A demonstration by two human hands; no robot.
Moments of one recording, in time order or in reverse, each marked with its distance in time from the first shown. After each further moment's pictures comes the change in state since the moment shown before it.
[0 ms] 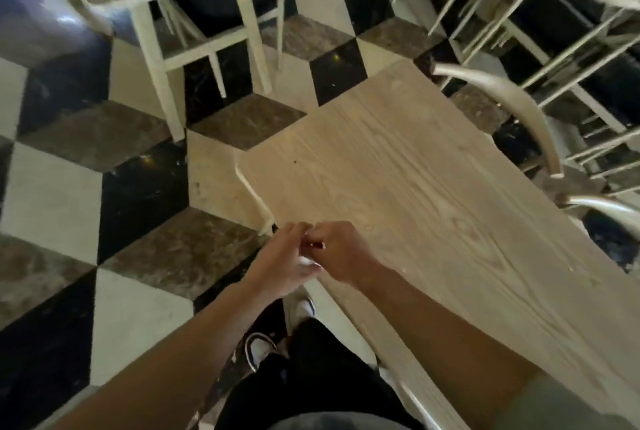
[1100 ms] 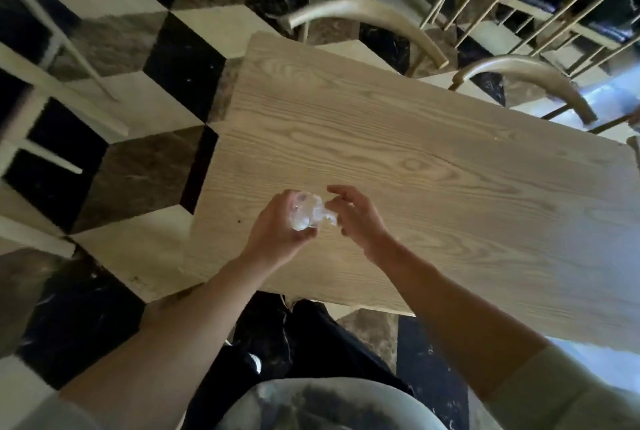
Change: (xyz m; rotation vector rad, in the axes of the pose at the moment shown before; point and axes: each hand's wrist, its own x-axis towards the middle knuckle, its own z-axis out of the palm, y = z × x) left_hand 0.174 0.013 -0.048 -0.016 -0.395 0.275; right_hand 0.053 0.027 -0.038 0.866 0.808 0.803
